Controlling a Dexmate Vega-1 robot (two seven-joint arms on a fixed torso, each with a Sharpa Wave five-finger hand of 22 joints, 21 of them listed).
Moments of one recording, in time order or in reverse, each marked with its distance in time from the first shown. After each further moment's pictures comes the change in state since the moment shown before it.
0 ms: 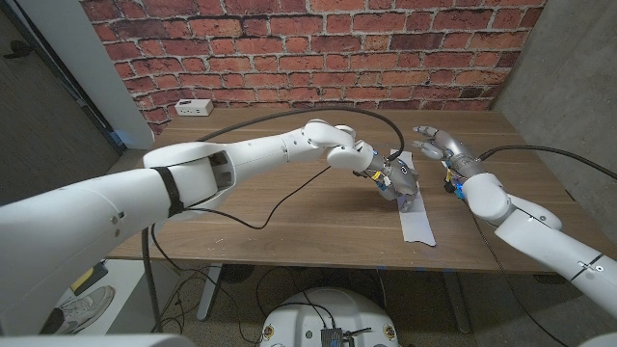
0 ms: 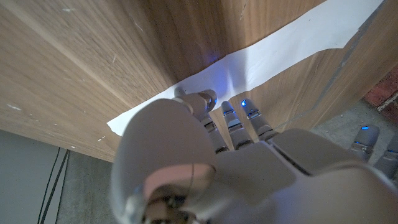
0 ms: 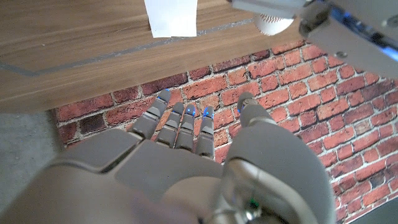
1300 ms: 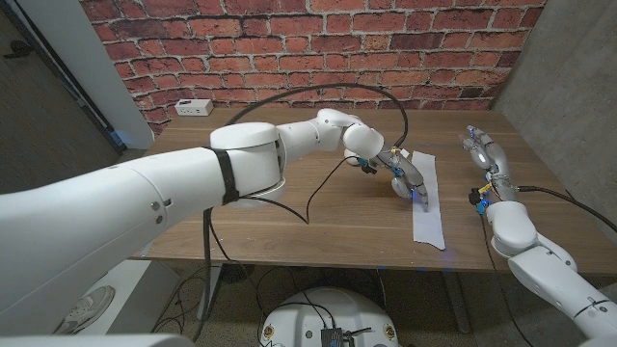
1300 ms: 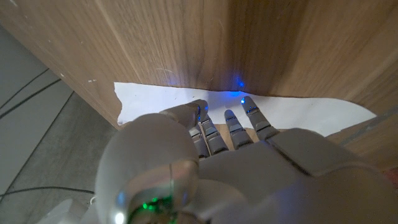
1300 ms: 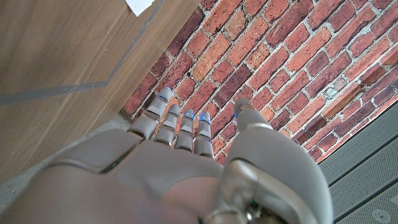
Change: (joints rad) left arm -0.131 -0.357 0.123 0.675 -0.445 -0.211 -0.064; left_hand -0.339 0.008 0.111 0.114 0.000 -0.384 -0.105 -0.006 0.007 -0.283 -0.042 -0.040 -0.002 -0.130 0.001 -0.039 -0.009 0.076 -0.010 -0.147 0.009; right arm -0.220 0.232 0.266 0.234 0.298 0.487 -0.177; right_hand -0.063 0.035 0.012 0.046 -0.010 -0.091 0.031 -0.004 -0.004 -0.077 0.017 -0.004 -0.014 -0.026 0.070 -0.044 -0.069 0.026 0.018 0.004 -0.014
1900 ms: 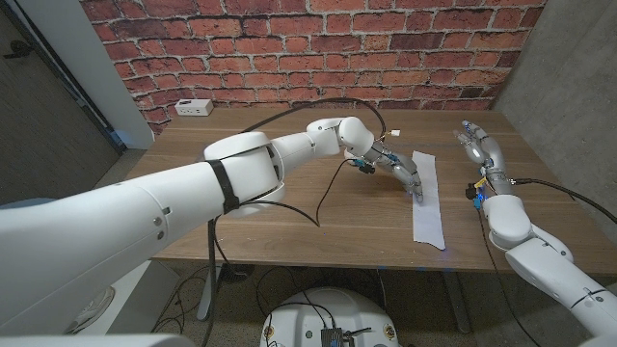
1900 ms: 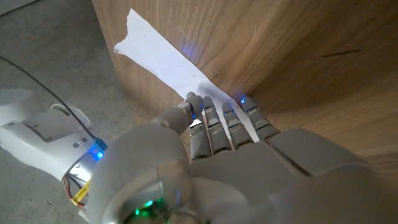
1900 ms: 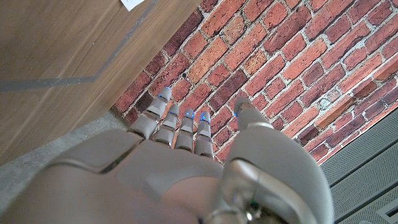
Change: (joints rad) left arm 0.086 -0.014 -0.215 0.039 -0.405 0.309 -0.372; left_hand -0.181 0.005 0.054 -0.133 0.070 0.232 0.151 0.010 -0.003 0.169 0.128 0.028 0.000 0.123 0.000 0.000 -0.019 0.033 -0.011 -0.073 -0.013; right arm 0.041 -0.028 -0.036 -0.008 -0.040 -0.045 -0.020; right_hand 0.008 -0.008 0.002 -0.024 0.000 0.000 0.000 0.007 -0.001 0.000 0.000 0.004 0.000 0.000 0.000 -0.004 -0.009 0.000 0.000 0.000 0.000
